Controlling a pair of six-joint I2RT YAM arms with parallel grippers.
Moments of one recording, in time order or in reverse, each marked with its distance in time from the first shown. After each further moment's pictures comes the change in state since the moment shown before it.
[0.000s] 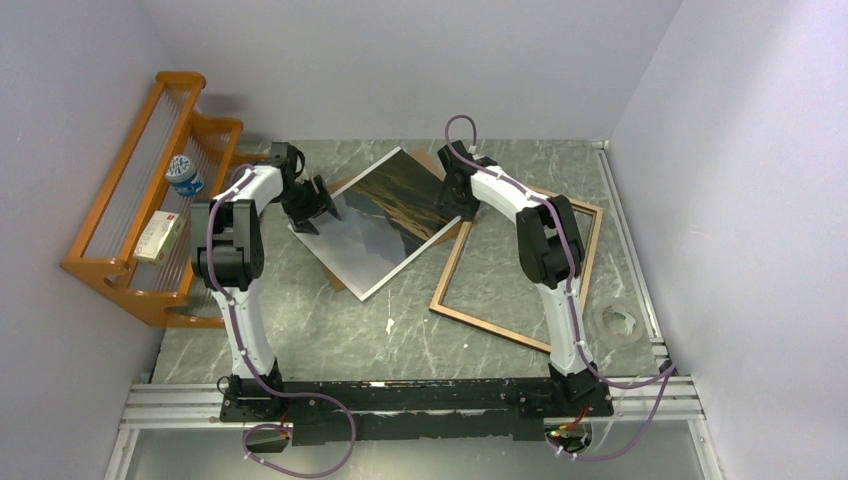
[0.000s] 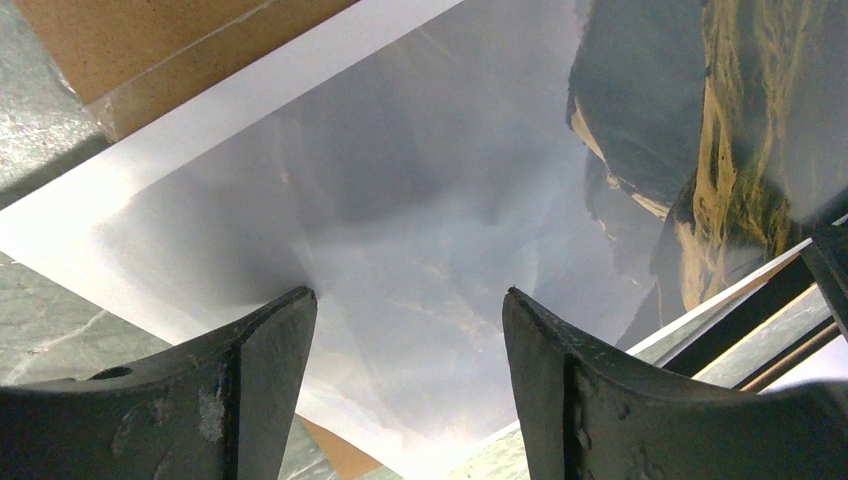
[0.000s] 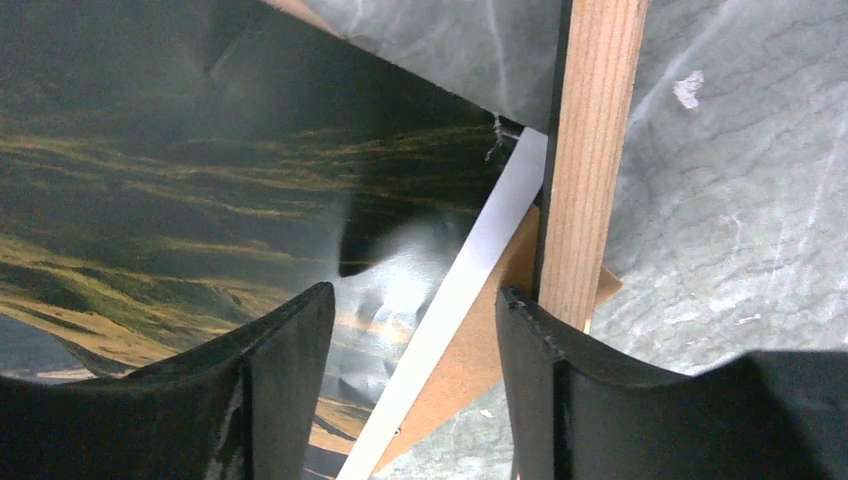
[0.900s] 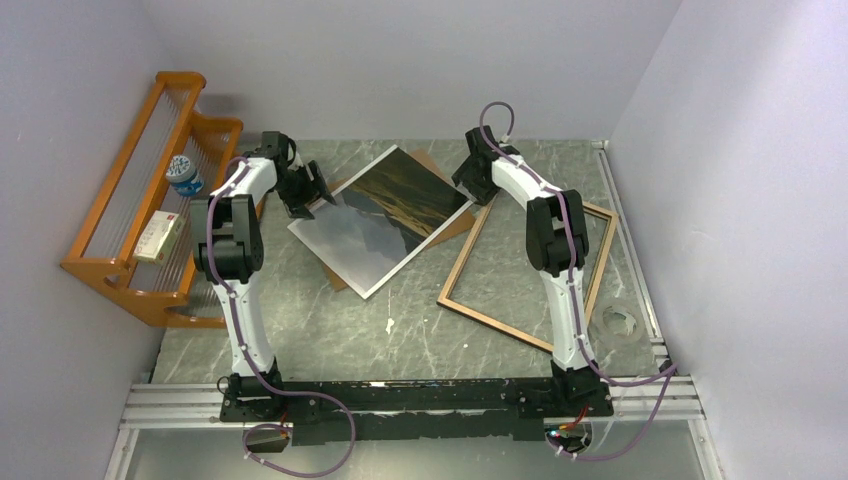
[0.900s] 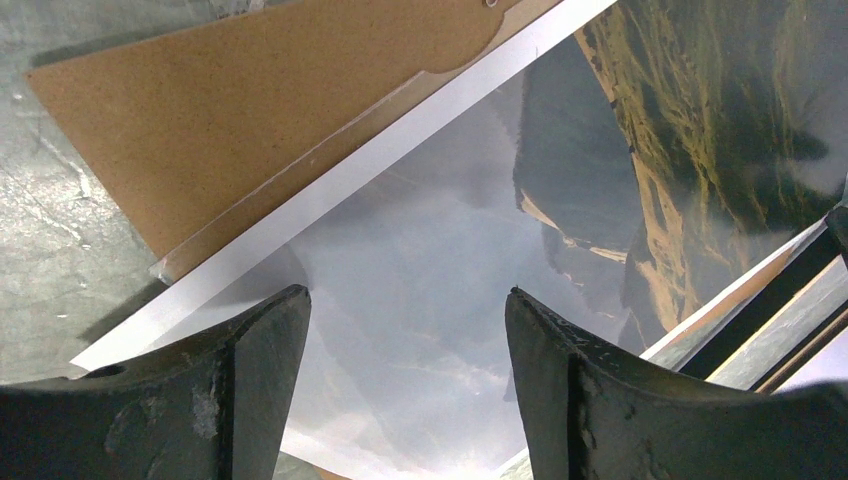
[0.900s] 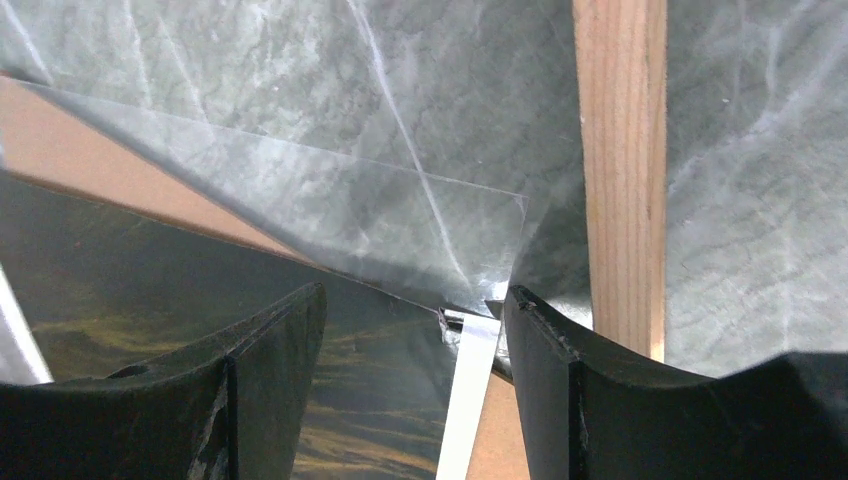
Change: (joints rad) left arm 0.039 0.071 0.126 0.037 0.046 0.056; right arm -0.134 0.119 0.165 0.027 -0.025 0.164
